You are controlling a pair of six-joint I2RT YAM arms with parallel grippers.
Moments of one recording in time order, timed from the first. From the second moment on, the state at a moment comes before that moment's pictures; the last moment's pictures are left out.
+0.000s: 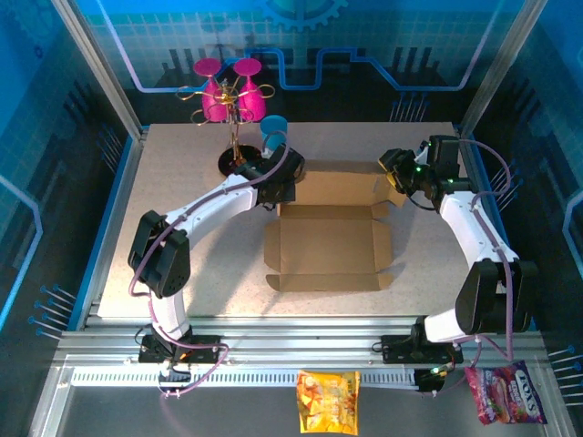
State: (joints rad) left arm -0.60 1.84 1.56 -0.75 -0.29 -0.61; right arm -0.02 1.44 1.14 -0.35 -0.48 0.96
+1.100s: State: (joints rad) left arm -0.57 1.84 1.61 -0.80 -0.24 -0.61; right arm -0.03 1.47 1.19 -0.30 -0.57 1.11
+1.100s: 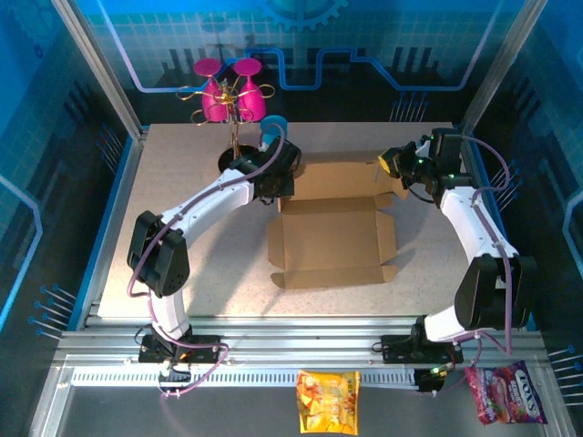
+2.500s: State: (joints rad) left arm -0.53 1.84 1.74 -0.89 -0.16 -0.61; right arm -0.02 1.40 0.97 -0.20 -0.41 0.73
